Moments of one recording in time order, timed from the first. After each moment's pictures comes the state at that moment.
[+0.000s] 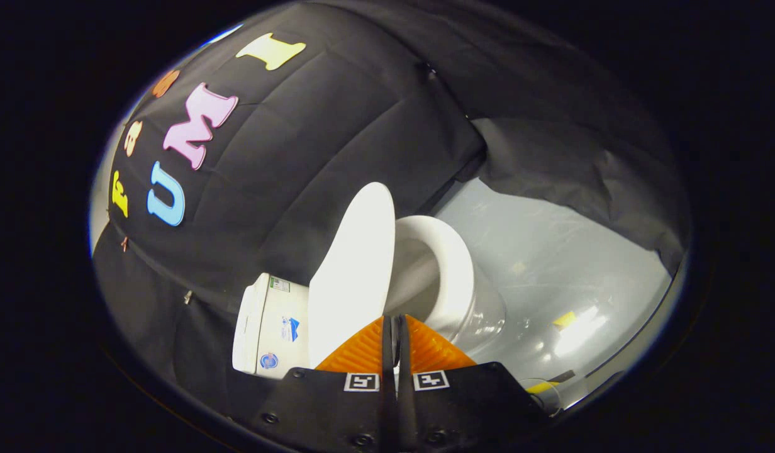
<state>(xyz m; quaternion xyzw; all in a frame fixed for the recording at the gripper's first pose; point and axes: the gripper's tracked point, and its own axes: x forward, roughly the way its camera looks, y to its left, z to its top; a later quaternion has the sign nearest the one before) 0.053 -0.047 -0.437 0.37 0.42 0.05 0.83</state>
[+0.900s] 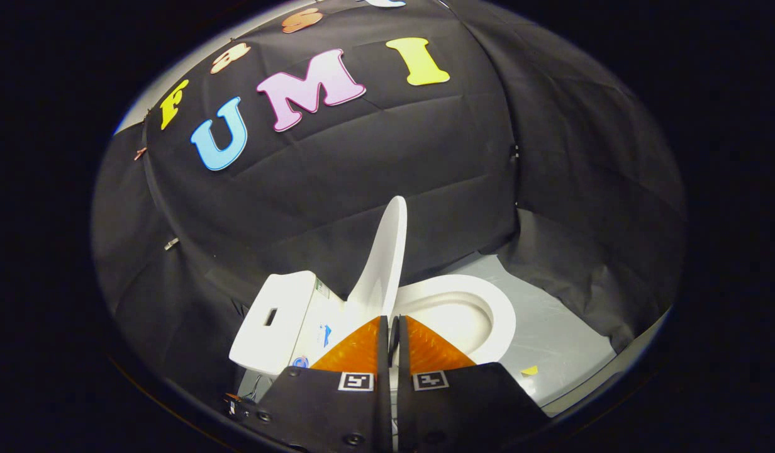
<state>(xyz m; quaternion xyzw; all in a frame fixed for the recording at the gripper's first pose) 0.058 0.103 -0.245 0.19 0.34 0.07 0.92</state>
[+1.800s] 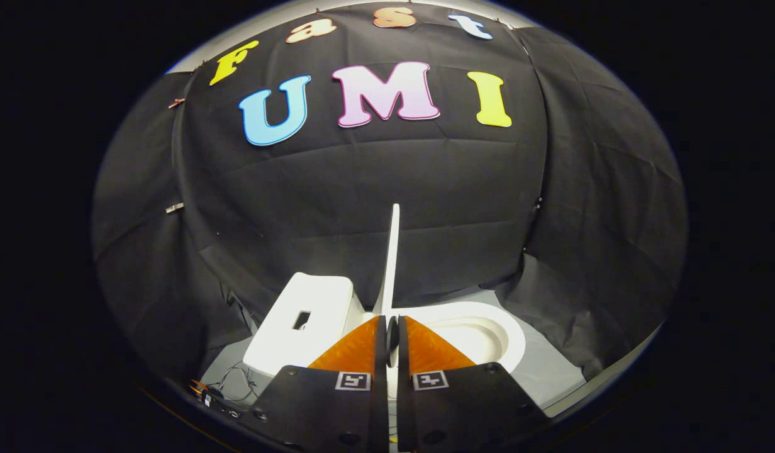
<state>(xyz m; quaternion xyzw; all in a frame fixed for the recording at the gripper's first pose) 0.046 0.254 -0.177 0.07 0.29 0.07 0.95</state>
